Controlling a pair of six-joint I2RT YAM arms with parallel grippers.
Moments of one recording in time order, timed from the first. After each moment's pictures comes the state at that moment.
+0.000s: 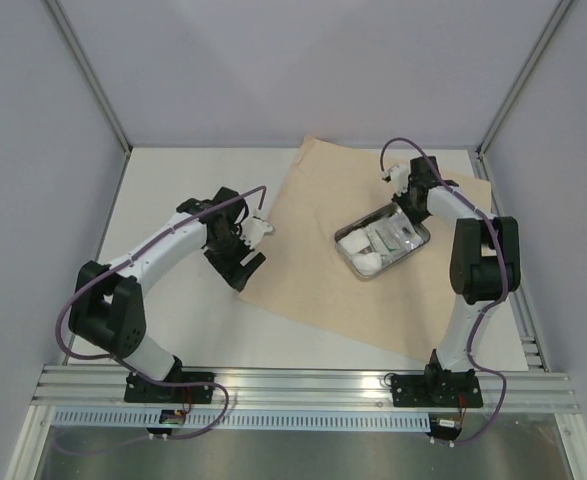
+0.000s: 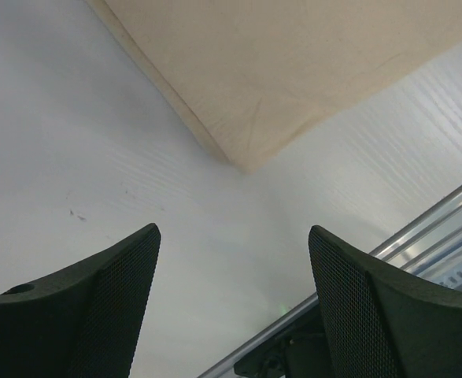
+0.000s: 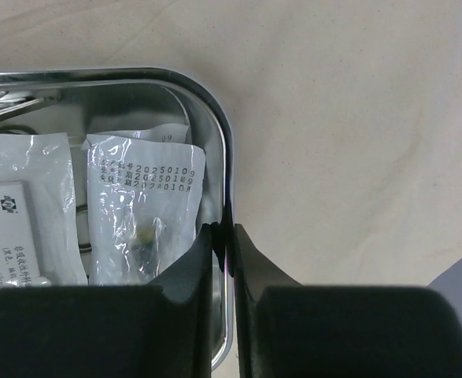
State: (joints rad) left arm -0.45 1.53 1.17 -1.01 0.20 0.39; right arm 0.04 1.95 1.38 -0.46 0.05 -0.59
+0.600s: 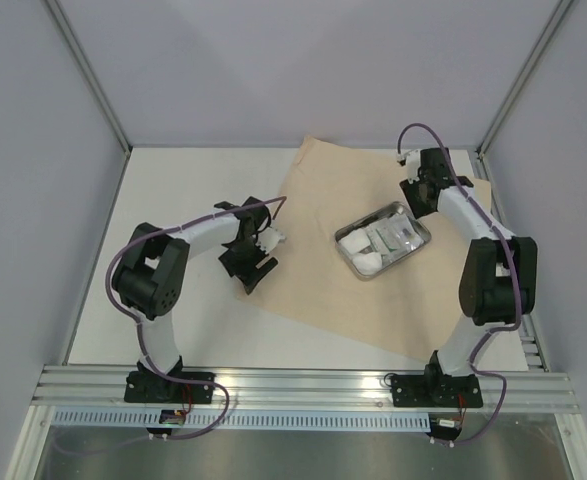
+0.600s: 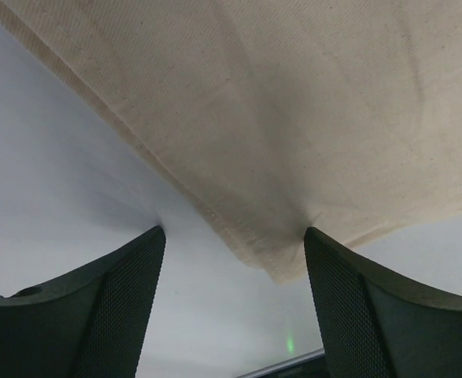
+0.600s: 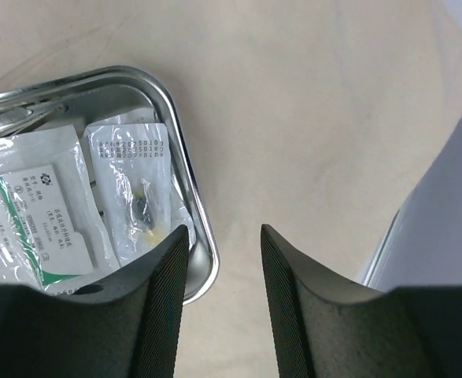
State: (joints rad) left arm -0.50 1.87 1.23 -0.87 0.10 0.29; right arm 0.04 1.80 1.37 -0.52 0.12 -0.39
